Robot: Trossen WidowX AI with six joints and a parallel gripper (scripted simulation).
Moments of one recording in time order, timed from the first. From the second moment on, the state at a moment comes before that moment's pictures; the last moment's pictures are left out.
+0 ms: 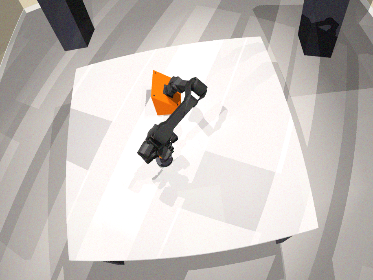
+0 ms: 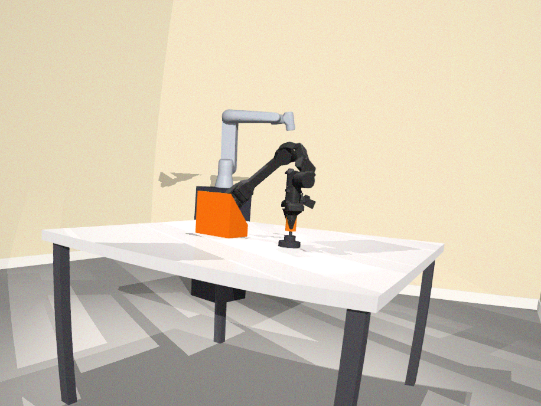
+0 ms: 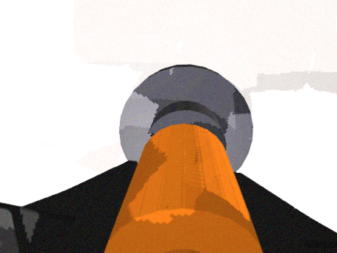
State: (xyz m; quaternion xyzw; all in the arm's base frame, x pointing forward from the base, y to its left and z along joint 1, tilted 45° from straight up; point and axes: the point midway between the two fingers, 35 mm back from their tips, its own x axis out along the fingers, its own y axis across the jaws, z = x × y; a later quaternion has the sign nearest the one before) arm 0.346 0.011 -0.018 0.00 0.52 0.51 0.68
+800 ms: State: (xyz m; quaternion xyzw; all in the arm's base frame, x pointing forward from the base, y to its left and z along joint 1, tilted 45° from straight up) arm 0.345 0.010 -0.015 0.28 0.68 0.26 0.63
